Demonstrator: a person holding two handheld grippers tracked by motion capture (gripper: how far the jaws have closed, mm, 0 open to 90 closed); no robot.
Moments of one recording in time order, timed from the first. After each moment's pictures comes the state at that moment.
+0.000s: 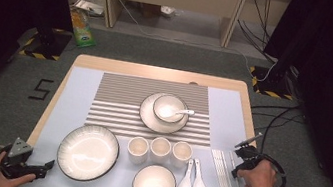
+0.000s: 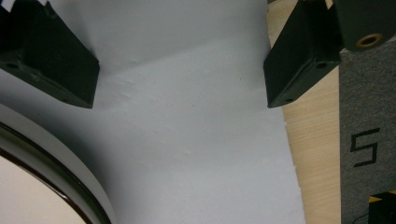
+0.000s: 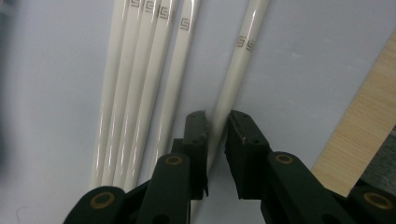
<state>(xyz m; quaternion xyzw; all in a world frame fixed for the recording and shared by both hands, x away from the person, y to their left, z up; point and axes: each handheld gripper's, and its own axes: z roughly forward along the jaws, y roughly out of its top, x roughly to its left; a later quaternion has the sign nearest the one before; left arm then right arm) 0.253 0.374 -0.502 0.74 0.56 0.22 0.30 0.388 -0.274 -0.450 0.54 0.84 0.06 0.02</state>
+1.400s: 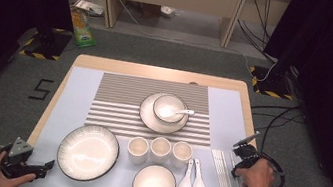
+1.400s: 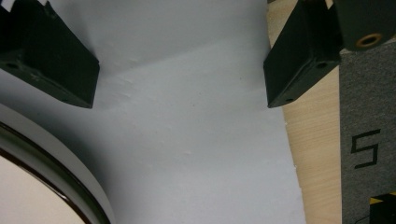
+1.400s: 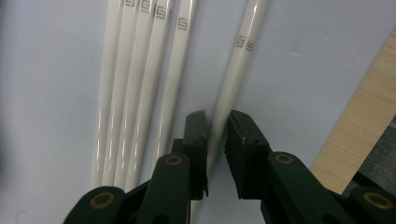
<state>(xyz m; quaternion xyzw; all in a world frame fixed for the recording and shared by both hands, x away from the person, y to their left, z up) 0.254 0.374 -0.502 0.74 0.56 0.22 0.30 0.390 -0.271 -0.450 0.54 0.84 0.04 0.02</state>
